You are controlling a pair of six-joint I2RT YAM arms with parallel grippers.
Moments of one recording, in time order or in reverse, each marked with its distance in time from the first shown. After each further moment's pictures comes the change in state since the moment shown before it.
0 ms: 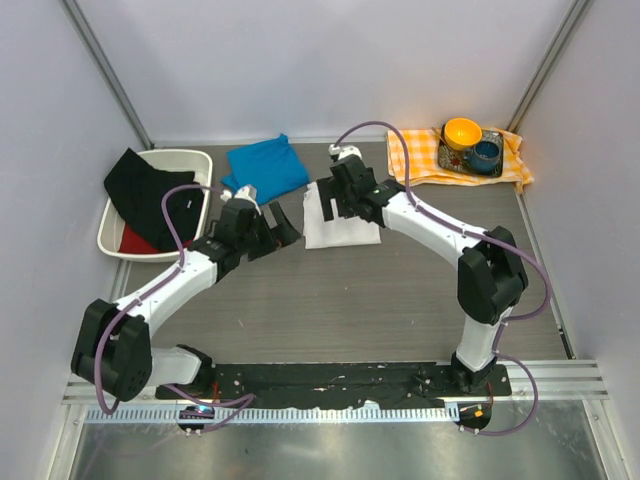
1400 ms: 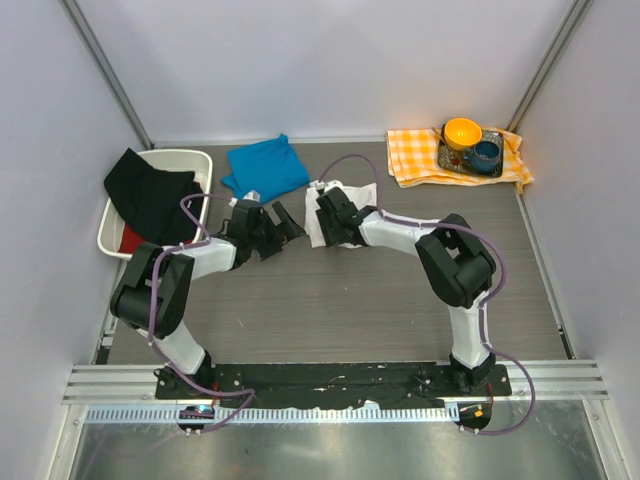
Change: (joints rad) left arm 0.085 0.351 -0.077 0.330 0.081 -0.113; right arm 0.060 0.218 -0.121 0.204 -0.003 -0.038
